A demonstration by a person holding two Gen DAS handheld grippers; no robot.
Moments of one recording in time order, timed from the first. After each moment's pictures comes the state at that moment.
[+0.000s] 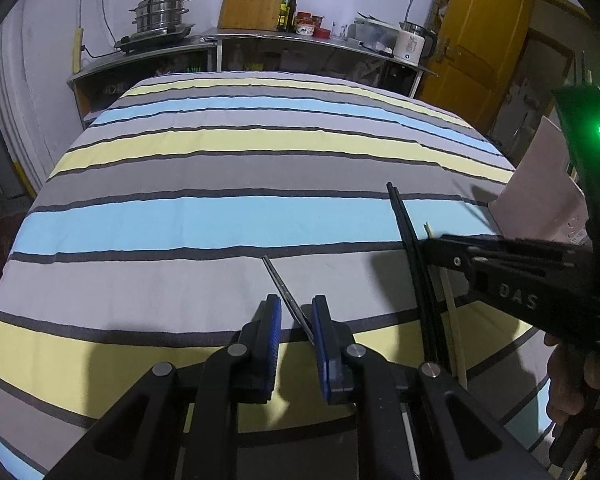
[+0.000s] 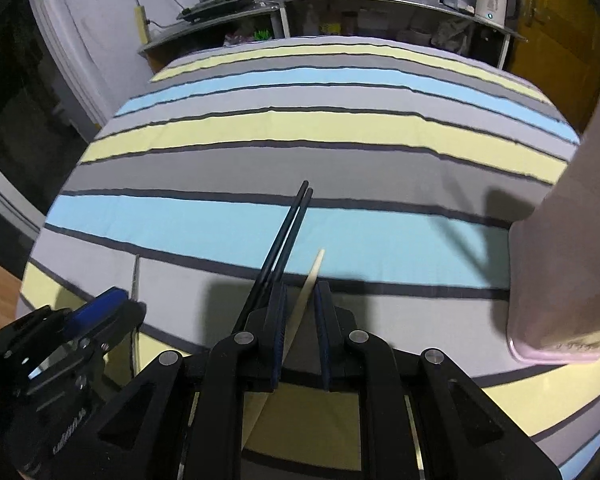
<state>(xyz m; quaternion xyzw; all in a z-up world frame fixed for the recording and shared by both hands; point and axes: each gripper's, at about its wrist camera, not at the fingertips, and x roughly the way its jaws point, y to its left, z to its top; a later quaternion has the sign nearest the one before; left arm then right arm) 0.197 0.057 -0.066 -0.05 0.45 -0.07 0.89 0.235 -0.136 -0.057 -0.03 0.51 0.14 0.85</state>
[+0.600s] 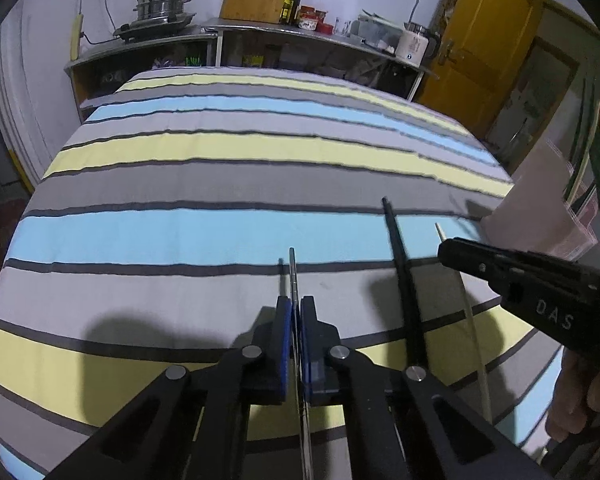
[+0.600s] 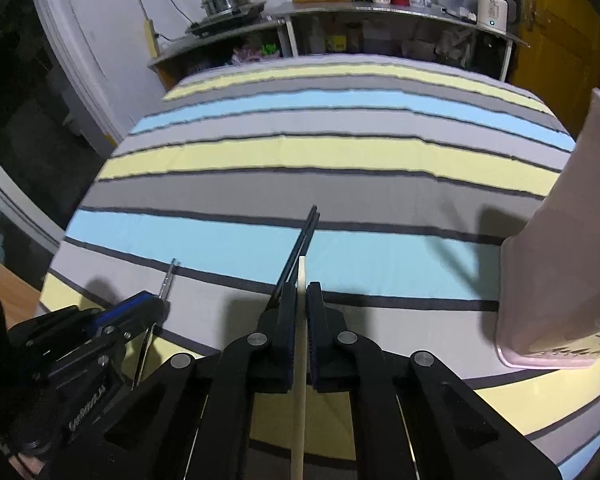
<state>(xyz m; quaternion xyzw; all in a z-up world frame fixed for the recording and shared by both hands) 0.208 0.063 -0.049 -0.09 0.46 -0.08 0.88 0.225 -0.152 -0.026 0.01 0.48 0.17 0.86</state>
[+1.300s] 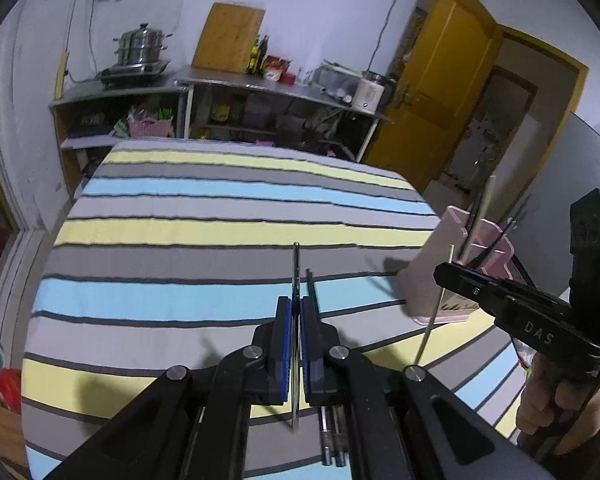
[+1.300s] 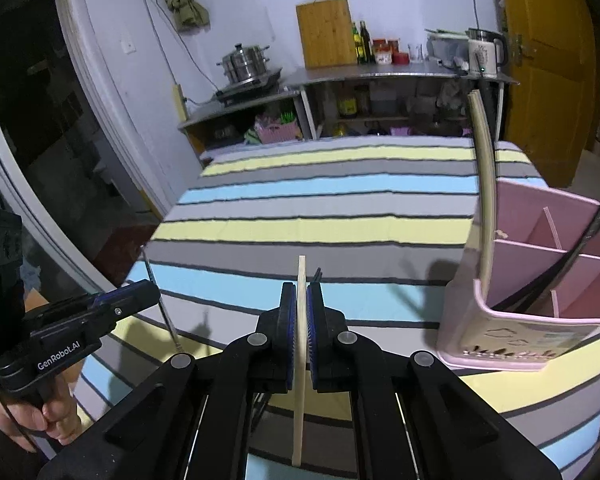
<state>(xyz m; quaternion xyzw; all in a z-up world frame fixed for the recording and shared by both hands) 0.171 0.059 0.059 -0.10 0.39 -0.14 0.91 0.173 -0.196 0.066 0.05 0.39 0.20 0.90</state>
